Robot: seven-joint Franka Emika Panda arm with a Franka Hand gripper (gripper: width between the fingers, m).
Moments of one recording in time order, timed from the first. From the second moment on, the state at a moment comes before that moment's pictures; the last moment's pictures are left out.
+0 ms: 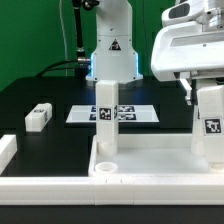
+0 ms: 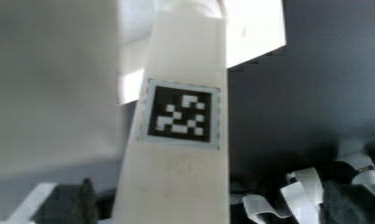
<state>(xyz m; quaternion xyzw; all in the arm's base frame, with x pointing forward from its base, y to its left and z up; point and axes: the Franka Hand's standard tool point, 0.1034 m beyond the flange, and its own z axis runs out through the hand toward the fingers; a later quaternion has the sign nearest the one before) 0.624 0.110 0.119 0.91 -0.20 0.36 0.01</state>
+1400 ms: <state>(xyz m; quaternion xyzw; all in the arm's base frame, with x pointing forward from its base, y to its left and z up) 0.657 0.069 0.188 0.95 -0.24 0.18 -0.07</state>
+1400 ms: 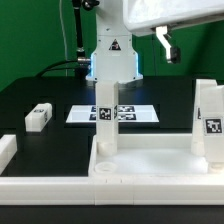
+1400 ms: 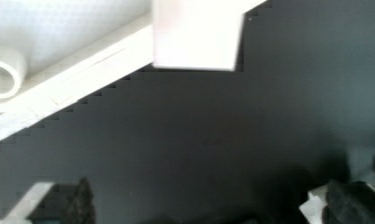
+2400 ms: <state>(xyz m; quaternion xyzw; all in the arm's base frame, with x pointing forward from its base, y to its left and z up) 0.640 0.073 0.152 0.95 -0.26 0.10 -0.10</state>
